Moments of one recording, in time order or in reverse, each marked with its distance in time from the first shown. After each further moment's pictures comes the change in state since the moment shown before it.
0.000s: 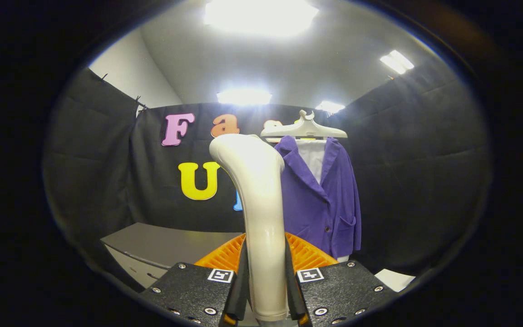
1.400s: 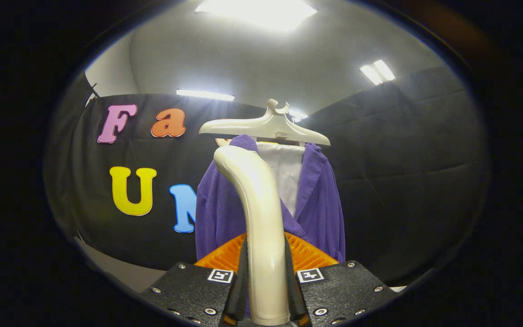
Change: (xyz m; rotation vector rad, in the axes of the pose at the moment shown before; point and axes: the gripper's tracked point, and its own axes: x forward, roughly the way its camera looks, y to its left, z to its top) arm 0.229 -0.076 0.016 -0.042 -0.028 -0.301
